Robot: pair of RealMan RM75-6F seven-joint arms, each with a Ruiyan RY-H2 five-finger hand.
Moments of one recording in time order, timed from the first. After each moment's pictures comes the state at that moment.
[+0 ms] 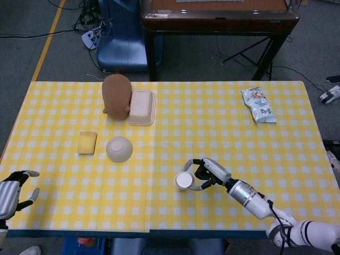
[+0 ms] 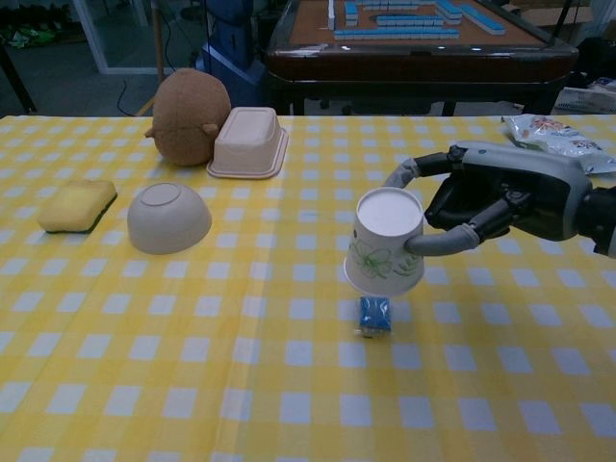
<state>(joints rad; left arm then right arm) -0.09 -1.08 -0.03 -1.63 1.47 1.45 0.02 0.67 -1.41 0.00 -1.49 -1.61 0.98 0.96</state>
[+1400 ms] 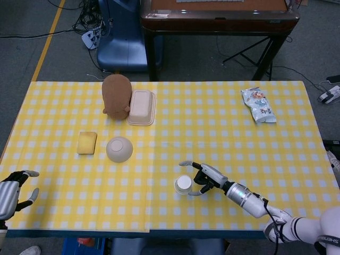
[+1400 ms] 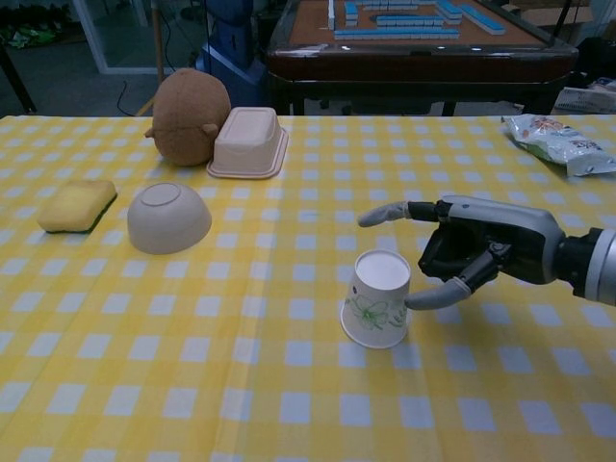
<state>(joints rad) -0.09 -1.08 -0.03 -1.63 1.48 1.45 0.02 0.70 -1.51 -0.09 -1.31 -1.65 0.98 1.08</state>
